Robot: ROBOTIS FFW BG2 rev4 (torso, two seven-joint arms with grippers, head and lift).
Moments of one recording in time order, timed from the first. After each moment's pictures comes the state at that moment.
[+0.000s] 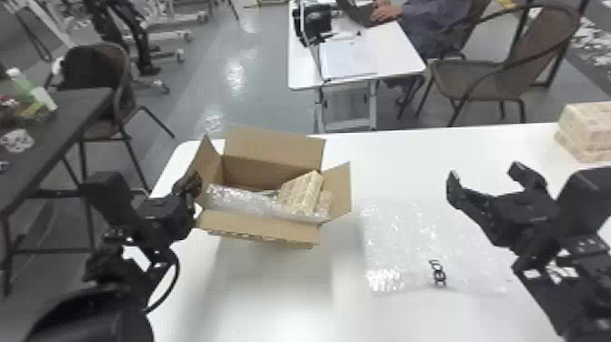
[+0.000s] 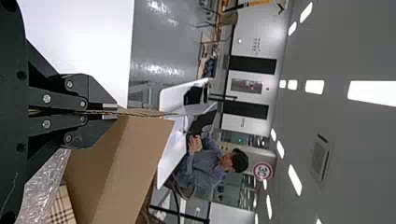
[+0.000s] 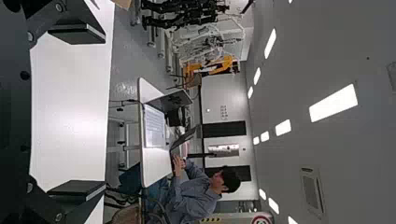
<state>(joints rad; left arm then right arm) 0.18 0.00 0.38 -1.96 0.16 0.35 -0.36 0.17 -0.07 0.09 -1.87 -0.13 0.11 0.20</state>
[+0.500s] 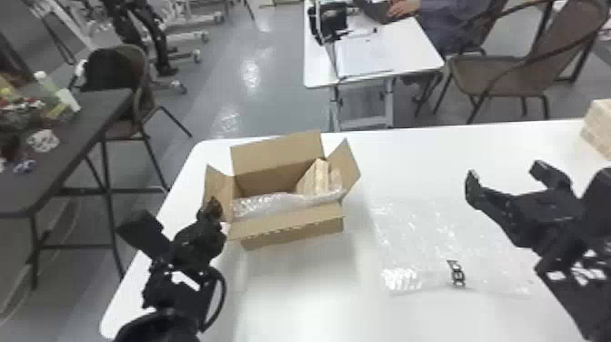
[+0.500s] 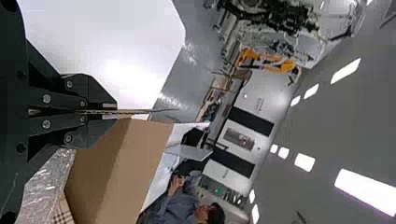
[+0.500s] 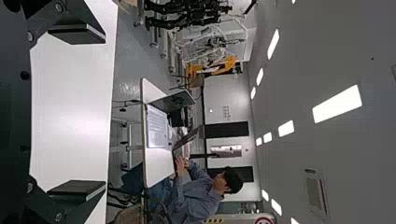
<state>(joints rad) 0.23 0.00 0.27 -1.76 0.49 0.10 -0.02 0.17 -0.07 0.09 -1.88 -0.13 0.13 0.21</state>
